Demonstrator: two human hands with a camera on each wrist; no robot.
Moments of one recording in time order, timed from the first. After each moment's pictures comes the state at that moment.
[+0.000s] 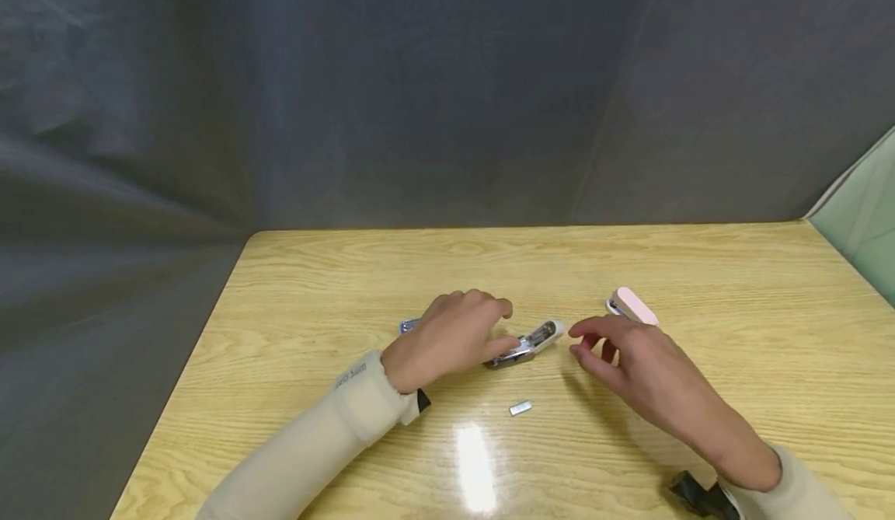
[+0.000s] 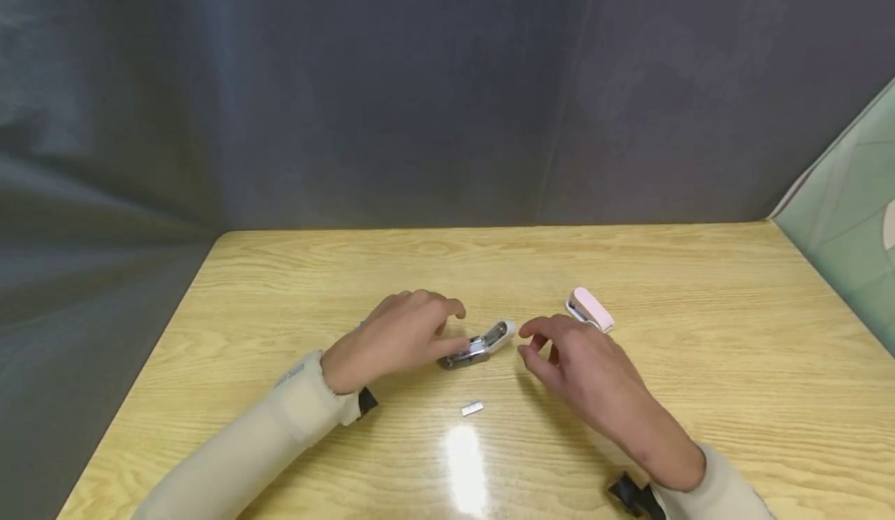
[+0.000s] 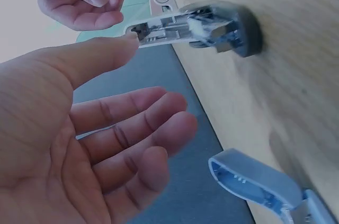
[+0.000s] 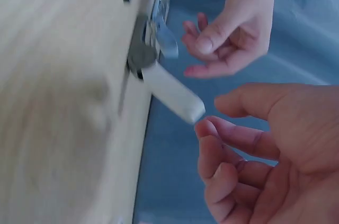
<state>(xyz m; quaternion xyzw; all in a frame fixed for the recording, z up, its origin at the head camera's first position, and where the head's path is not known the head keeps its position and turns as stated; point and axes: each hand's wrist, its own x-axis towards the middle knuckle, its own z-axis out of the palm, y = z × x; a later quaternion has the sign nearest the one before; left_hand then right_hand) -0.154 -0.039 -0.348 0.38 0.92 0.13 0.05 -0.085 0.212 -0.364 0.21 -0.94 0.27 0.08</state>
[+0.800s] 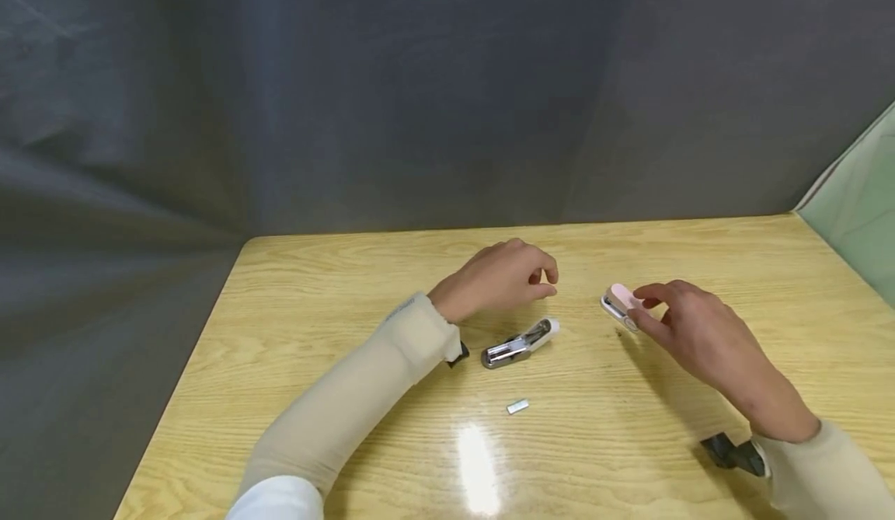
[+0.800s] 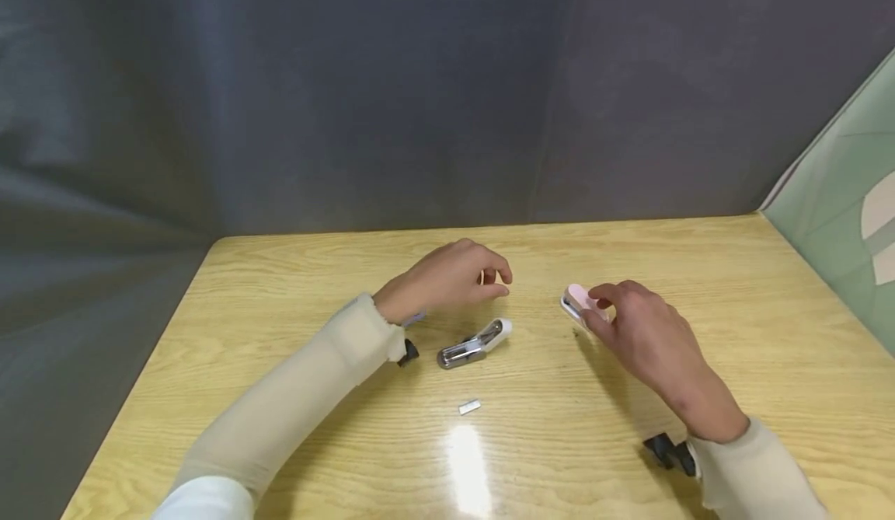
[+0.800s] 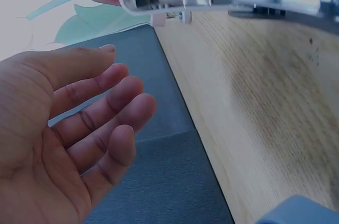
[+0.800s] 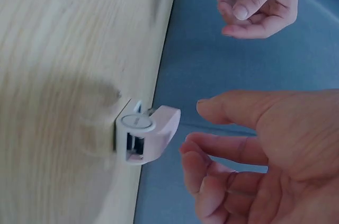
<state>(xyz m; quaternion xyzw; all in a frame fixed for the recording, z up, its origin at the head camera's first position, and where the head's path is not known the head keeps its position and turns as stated) -0.219 0.015 -0.337 0.45 0.87 0.18 0.10 -0.110 0.278 -0.368 0.11 -0.97 0.20 0.07</state>
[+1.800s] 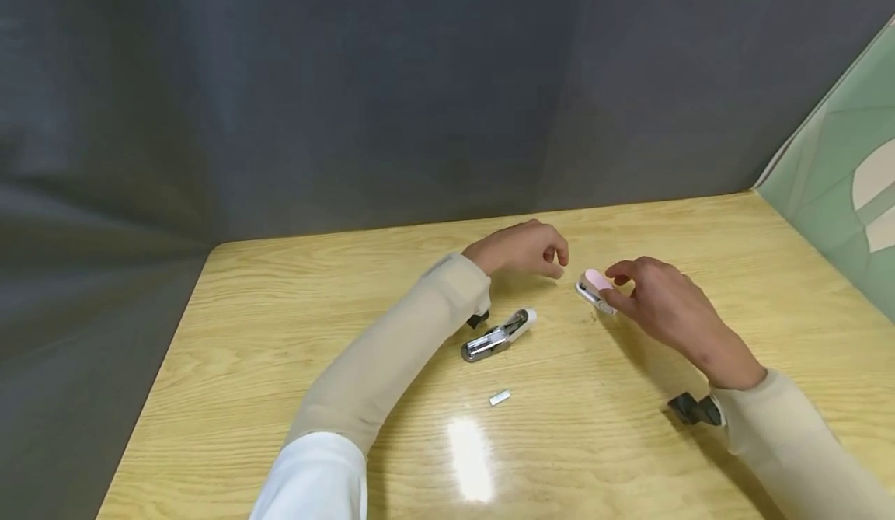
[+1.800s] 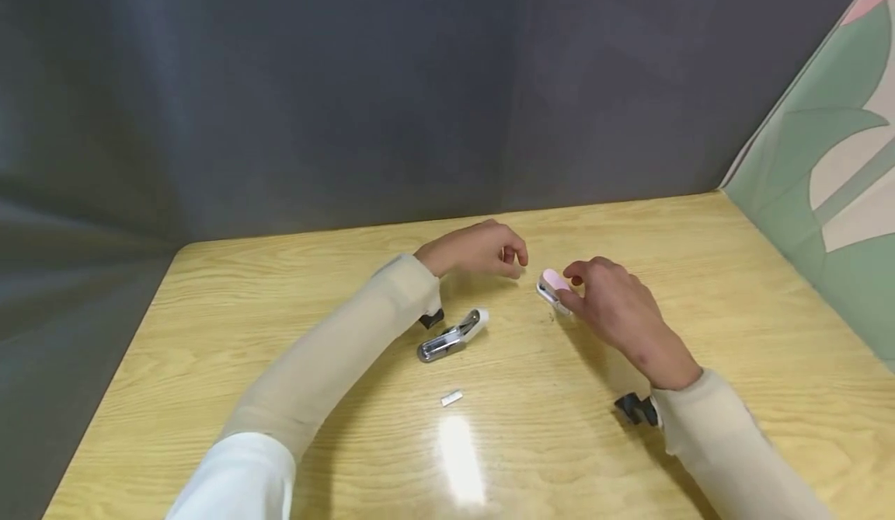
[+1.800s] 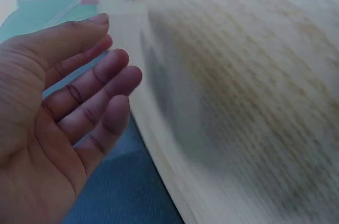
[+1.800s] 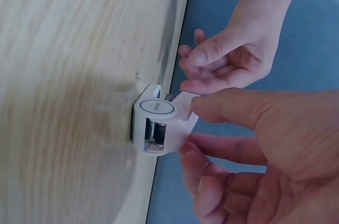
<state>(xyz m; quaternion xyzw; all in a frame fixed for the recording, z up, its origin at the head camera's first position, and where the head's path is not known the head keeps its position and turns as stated) -0.276 0.077 -0.361 0.50 0.83 0.16 0.21 -0.126 0.269 -0.367 0.09 -0.98 0.20 0.04</state>
